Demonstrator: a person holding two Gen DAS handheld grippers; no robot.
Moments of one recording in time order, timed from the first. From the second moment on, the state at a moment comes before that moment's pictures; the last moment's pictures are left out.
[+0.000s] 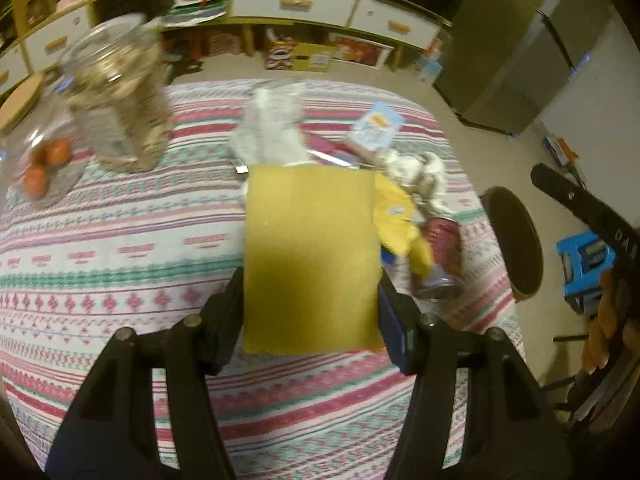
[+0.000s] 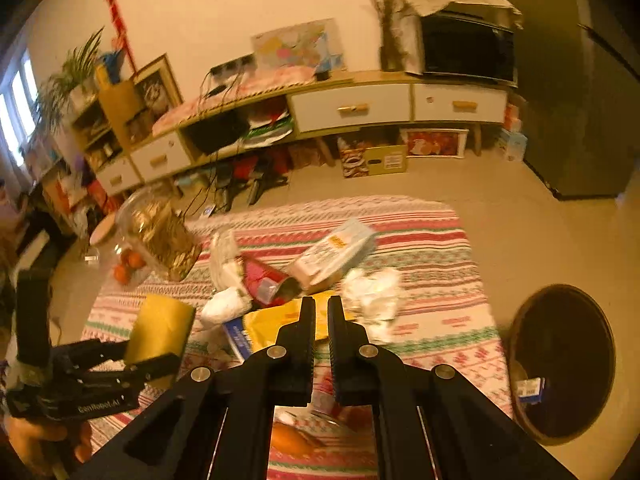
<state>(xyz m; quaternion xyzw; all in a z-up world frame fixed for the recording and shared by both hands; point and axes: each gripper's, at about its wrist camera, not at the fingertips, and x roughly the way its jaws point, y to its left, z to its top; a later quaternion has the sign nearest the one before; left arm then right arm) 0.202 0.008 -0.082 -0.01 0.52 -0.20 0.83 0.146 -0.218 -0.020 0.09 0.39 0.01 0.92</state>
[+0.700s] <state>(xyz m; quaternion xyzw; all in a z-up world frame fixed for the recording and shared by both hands) 0.155 -0.230 -0.083 0.10 0.52 -0.35 0.77 0.049 -0.453 -0.051 0.23 0.41 -0.13 0.87</state>
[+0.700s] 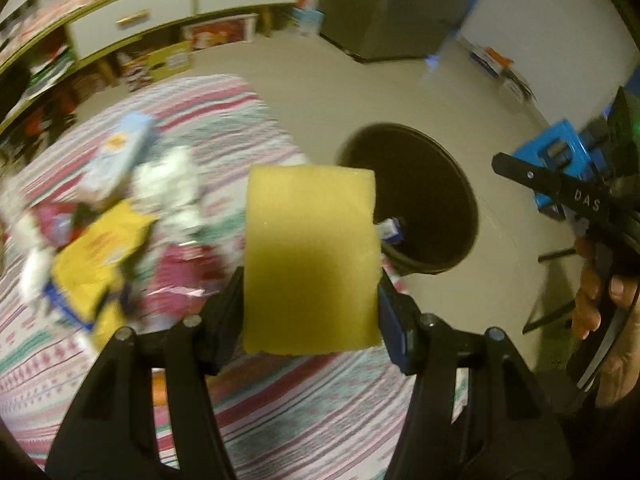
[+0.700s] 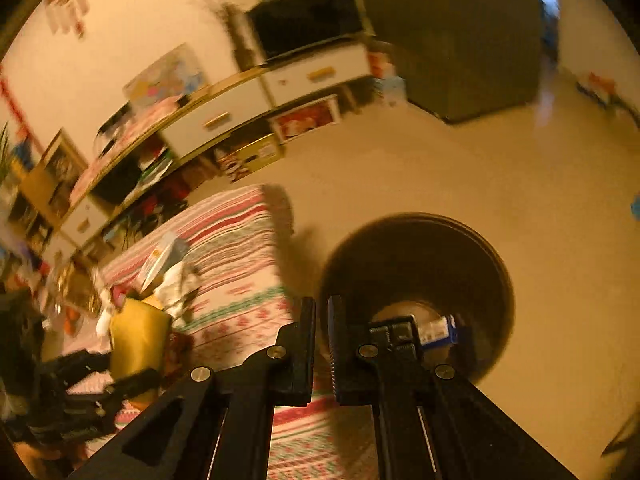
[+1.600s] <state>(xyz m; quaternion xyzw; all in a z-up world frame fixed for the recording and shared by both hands) 0.194 0.006 -0.072 0.03 0.50 -0.18 0.84 0.171 -0.282 -0.060 0.18 0.47 -0.01 0.86</state>
